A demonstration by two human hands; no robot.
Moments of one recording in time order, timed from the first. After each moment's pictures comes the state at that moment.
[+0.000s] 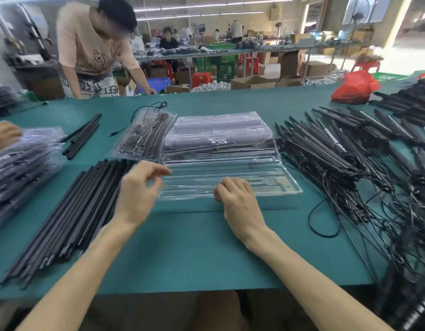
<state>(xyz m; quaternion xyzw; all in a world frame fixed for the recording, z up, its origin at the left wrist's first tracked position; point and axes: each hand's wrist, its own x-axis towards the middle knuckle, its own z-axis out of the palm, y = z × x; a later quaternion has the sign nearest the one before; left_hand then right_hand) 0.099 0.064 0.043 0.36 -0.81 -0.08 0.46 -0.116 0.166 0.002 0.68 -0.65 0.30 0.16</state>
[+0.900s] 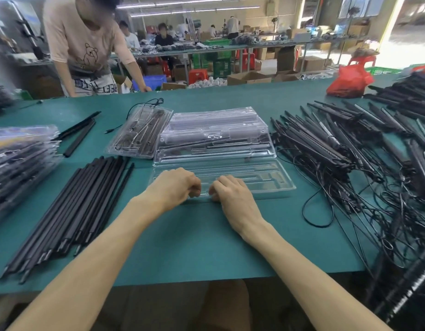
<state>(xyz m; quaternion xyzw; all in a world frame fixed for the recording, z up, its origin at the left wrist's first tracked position) 0.033 0.075 0.067 0.35 -0.94 0.01 0.02 -0.122 0.167 0.000 0.70 -0.65 0.29 0.08</state>
